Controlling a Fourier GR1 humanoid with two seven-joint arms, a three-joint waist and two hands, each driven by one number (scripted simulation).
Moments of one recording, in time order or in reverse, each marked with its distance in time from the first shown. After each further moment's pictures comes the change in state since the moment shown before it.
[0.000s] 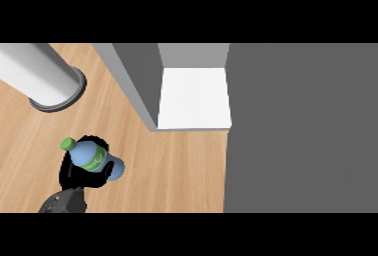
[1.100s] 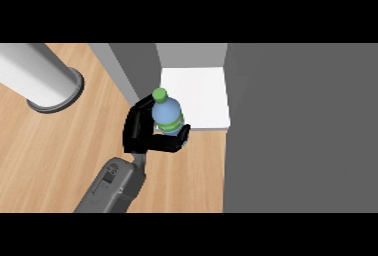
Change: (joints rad) left arm -0.183 -0.194 -0.322 -0.388 -0.077 0.570 0.343; right arm -0.017 -0.032 -0.020 0.006 -0.053 -0.012 0.007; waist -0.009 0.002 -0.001
